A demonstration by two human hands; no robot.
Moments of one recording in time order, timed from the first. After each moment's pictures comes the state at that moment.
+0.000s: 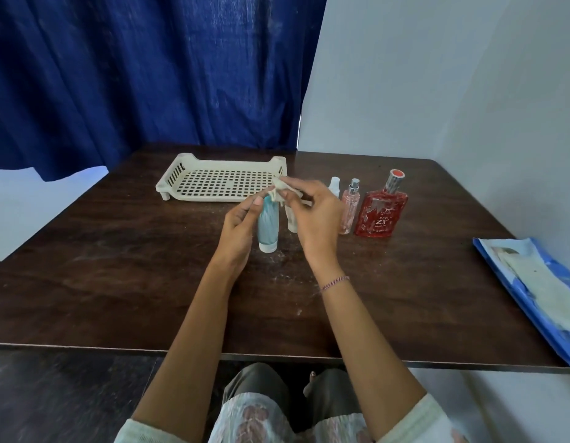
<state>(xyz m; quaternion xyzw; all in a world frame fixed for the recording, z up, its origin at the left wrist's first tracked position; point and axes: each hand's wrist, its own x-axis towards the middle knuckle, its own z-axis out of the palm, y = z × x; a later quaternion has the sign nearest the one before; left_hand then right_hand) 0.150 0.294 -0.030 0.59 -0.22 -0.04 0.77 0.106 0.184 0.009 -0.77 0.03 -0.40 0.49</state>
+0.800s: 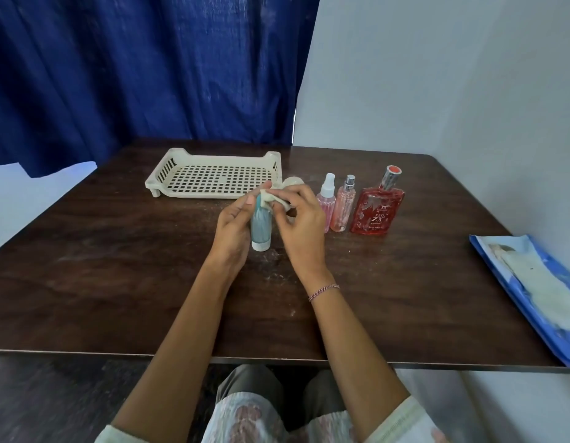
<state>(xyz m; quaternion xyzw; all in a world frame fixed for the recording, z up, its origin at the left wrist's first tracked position) 0.152 0.287 -0.027 0.50 -0.22 -0.07 0.83 0.116 0.182 -0.018 -0.80 -0.04 -0.43 0.41</state>
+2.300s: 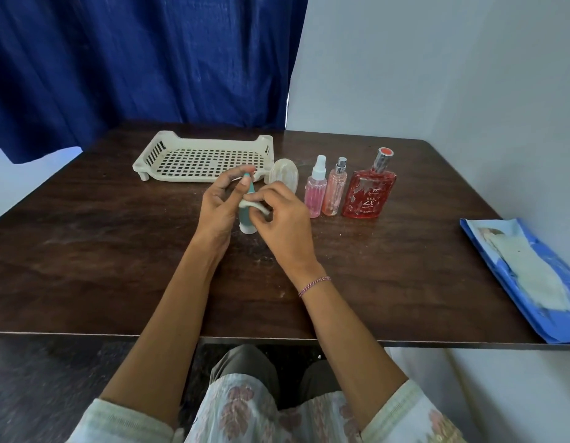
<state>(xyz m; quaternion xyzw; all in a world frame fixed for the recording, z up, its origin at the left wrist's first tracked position) 0.156 0.292 -0.025 0.58 -0.20 0.02 0.79 0.098 0.191 -0.023 -0.84 -0.10 -0.42 0.34</state>
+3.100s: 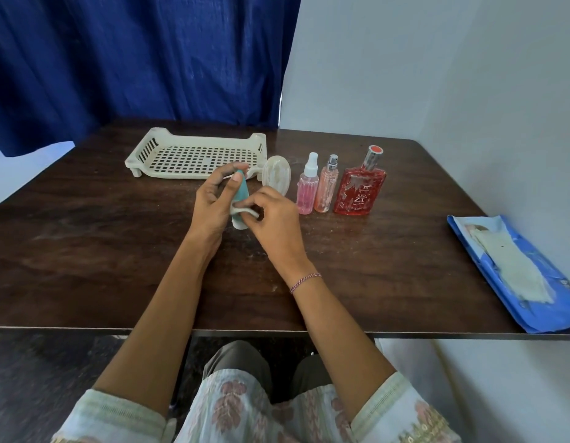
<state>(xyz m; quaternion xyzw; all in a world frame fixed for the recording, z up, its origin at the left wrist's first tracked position) 0.151 0.290 -0.028 0.62 -0.23 0.05 0.75 0.097 0.189 -0.030 -0.86 -0.08 -0.36 0.36</state>
